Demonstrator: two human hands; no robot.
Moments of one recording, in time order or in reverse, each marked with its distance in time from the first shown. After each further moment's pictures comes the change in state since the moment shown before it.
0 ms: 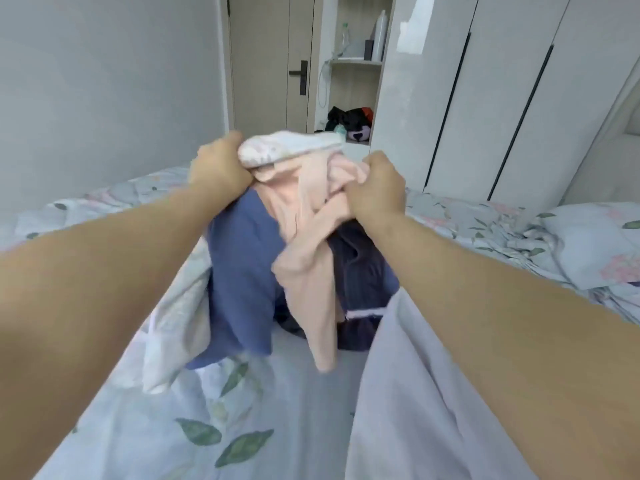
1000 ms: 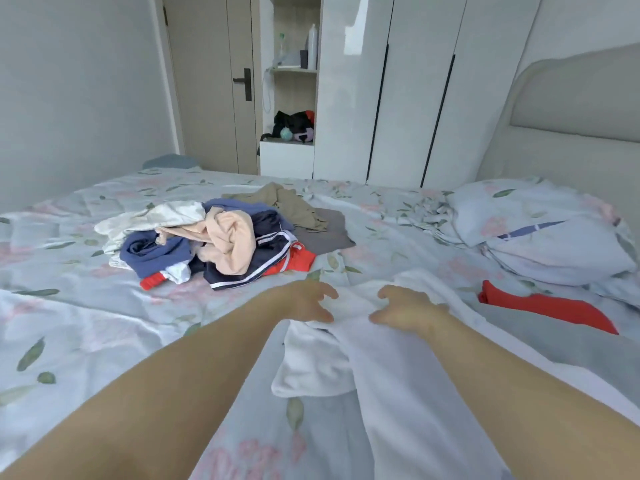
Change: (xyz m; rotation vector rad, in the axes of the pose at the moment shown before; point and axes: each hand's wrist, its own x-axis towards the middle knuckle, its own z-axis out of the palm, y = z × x) left_hand -0.237 0.145 0.041 -0.064 -1.142 0.231; right_hand -0.166 0.132 -0.167 -0.572 -0.703 0.450
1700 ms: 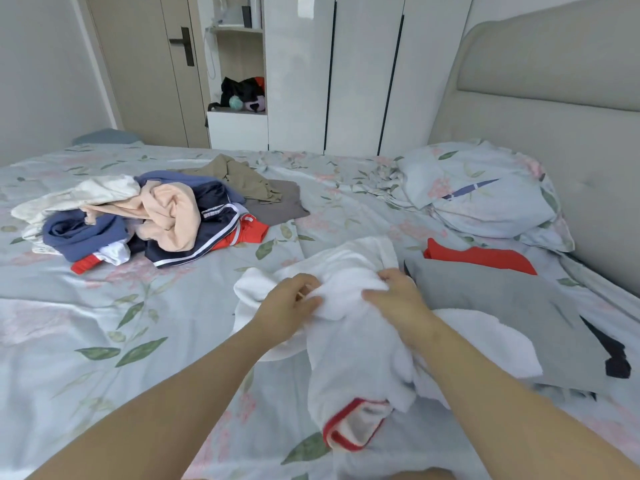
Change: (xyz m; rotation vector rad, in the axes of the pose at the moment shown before) left_hand 0.003 0.027 0.100 -0.466 0.396 0.316; right_hand -0.035 0.076 0.036 0.852 0.365 0.005
